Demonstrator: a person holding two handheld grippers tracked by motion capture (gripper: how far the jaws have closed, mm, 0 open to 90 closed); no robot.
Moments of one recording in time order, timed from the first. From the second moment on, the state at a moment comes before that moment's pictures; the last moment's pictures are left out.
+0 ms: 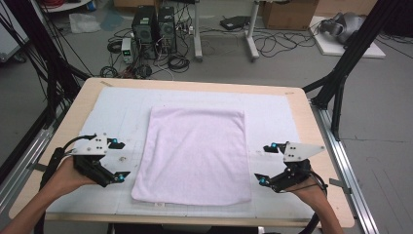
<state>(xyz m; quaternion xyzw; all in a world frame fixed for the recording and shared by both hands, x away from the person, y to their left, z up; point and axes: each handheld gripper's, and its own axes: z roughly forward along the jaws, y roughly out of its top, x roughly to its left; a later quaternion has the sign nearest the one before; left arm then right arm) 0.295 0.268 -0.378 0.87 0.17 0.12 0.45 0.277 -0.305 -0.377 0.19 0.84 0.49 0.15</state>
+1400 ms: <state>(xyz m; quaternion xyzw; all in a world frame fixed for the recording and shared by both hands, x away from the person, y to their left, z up) 0.315 0.308 -0.373 0.81 0.25 0.18 0.50 0.302 -0.315 -0.373 0.26 0.80 0.50 0.22</state>
